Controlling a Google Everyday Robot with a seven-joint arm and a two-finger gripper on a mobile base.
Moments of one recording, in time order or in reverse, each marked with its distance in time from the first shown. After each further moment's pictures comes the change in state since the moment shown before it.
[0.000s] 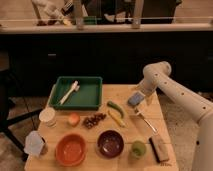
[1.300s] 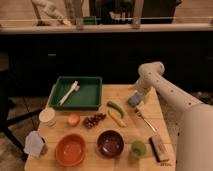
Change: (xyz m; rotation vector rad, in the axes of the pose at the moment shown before) arm 0.007 -0.020 0.038 -0.029 -0.018 -0.039
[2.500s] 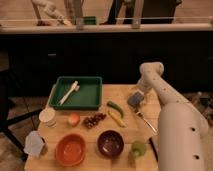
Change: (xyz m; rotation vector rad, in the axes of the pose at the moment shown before) arm 0.045 0.002 0.045 -0.068 -0.014 0.056
